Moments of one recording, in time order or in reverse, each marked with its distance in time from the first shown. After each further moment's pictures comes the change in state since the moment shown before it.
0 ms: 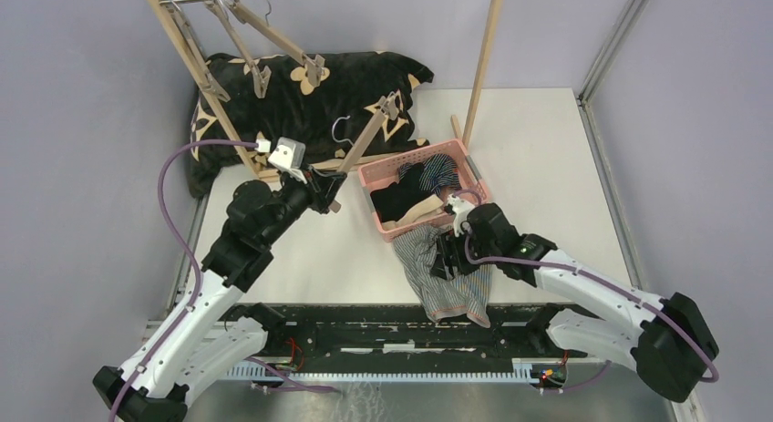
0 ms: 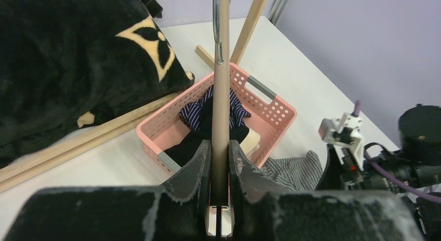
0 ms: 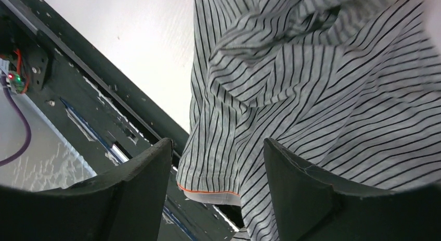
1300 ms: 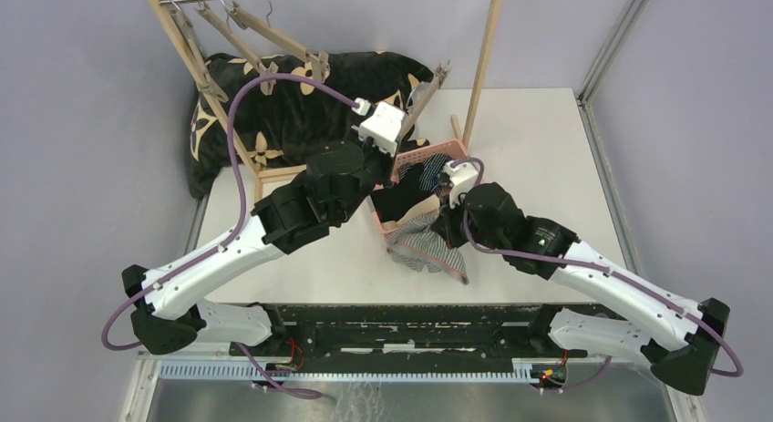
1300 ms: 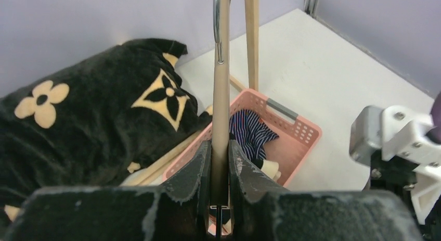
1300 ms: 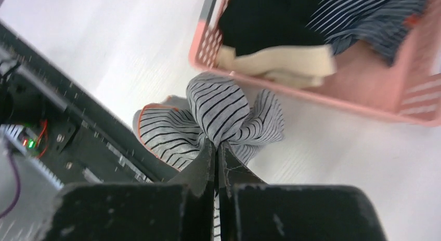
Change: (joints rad) left arm -0.535 0.488 0.607 -0.219 -0.637 0.304; right arm 0.195 0.008 0.350 -0.155 0.346 -0.014
